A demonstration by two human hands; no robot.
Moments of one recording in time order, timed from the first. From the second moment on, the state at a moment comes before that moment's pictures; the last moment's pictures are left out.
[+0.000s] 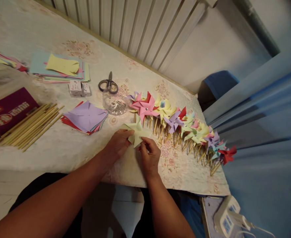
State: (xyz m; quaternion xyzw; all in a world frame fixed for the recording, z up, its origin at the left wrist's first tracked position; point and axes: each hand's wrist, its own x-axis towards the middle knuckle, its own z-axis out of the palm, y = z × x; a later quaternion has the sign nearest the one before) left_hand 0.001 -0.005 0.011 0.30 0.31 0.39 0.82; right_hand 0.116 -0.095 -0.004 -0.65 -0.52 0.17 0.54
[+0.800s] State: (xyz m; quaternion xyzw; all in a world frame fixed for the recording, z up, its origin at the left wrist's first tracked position) left_hand 0.012 -0.018 0.006 0.32 0.30 0.37 0.82; right_hand 0.100 -0.081 0.013 -0.69 -0.33 0.29 0.57
